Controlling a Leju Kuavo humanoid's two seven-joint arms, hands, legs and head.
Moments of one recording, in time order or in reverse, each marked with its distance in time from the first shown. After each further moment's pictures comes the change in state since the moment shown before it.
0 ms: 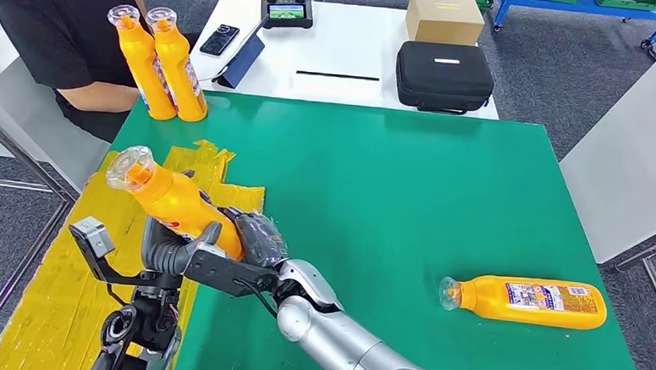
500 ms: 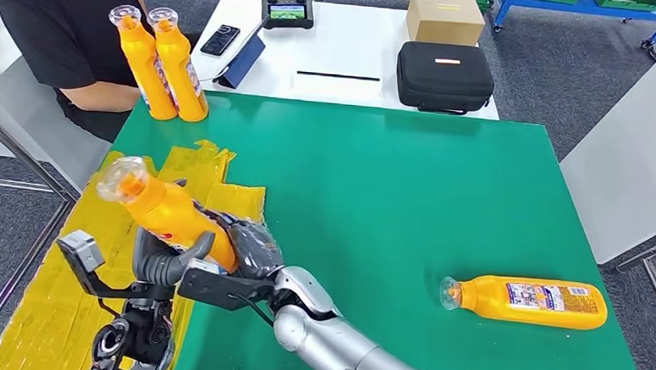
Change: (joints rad) left arm 0.063 0.009 0.008 -0.079 -0.102 0.085 -0.024; right arm 0.031 -0.020 0.032 -0.016 -0.003 -0.098 -0.054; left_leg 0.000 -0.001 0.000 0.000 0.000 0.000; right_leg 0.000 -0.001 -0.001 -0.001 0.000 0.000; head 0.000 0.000
